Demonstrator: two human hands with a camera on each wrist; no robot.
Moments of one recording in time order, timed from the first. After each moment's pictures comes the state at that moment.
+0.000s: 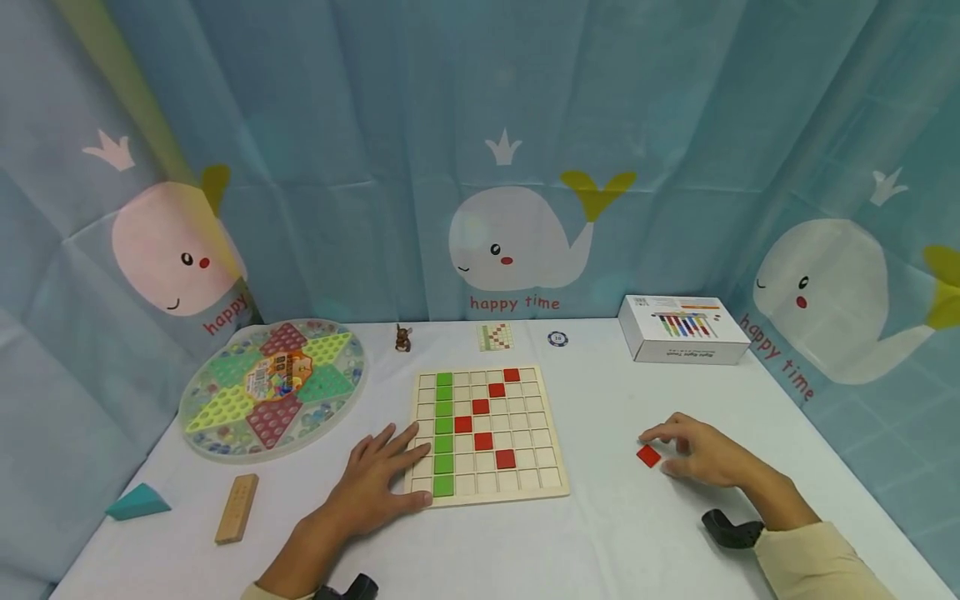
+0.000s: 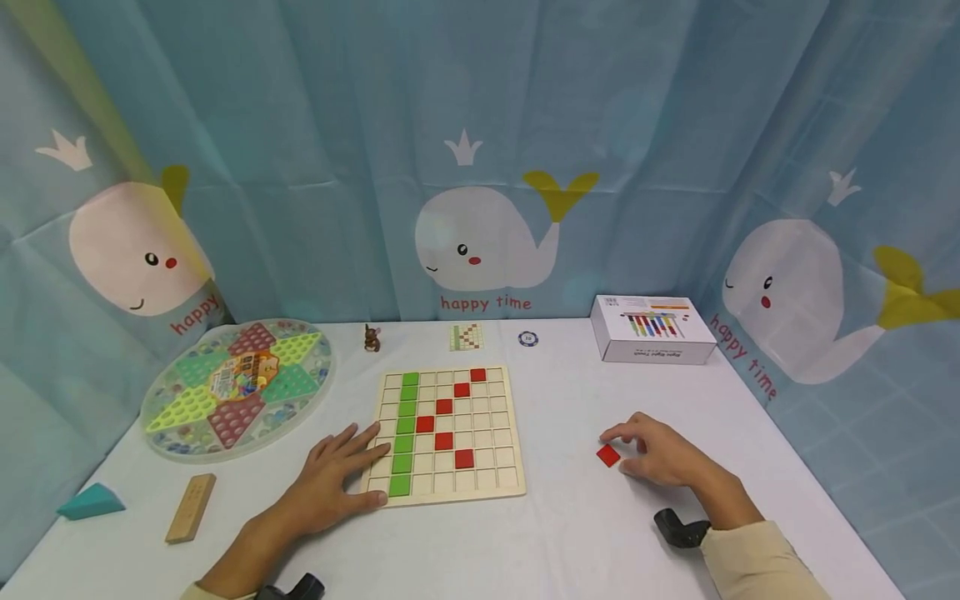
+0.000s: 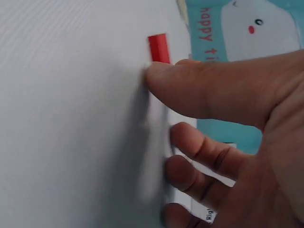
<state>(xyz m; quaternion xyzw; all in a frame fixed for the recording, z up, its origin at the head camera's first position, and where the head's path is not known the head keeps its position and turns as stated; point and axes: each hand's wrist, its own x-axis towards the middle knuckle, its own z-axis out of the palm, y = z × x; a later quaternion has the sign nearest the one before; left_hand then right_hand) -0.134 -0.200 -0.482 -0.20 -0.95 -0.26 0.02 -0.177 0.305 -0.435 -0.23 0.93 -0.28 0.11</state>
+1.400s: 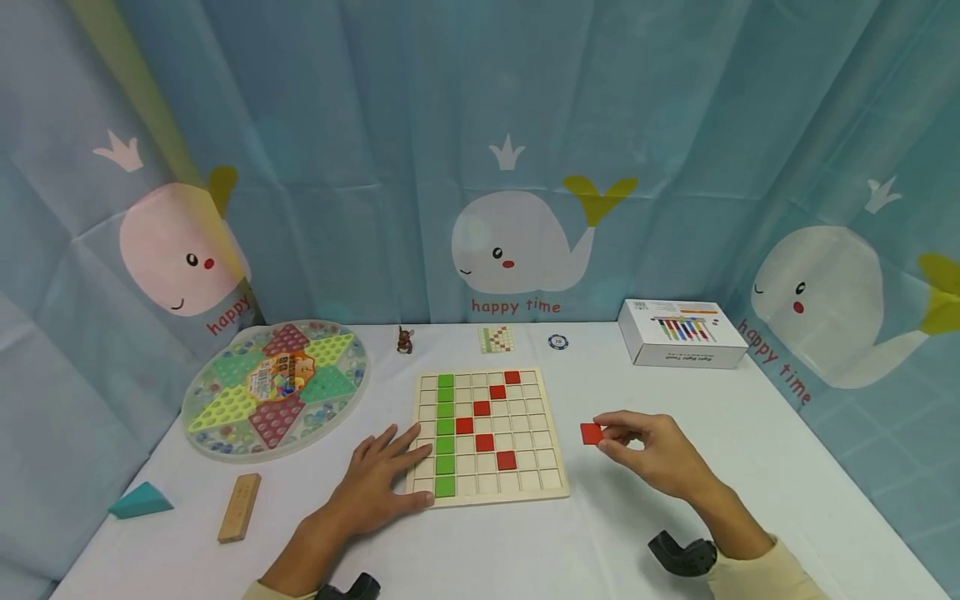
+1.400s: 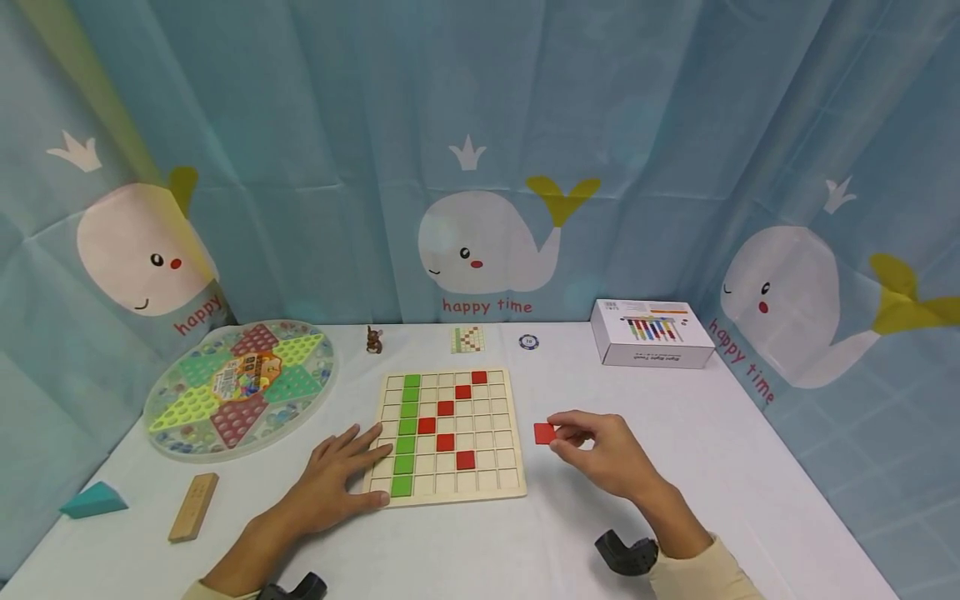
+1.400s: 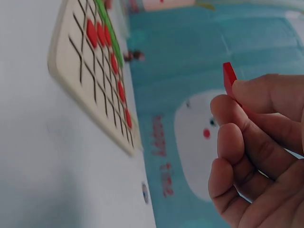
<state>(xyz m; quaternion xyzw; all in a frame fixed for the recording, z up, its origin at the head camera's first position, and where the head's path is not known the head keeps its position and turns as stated) -0.132 -0.199 -0.479 -0.20 -0.95 -0.26 0.02 -0.143 0.207 -0.401 -0.24 0.88 -0.41 -0.06</state>
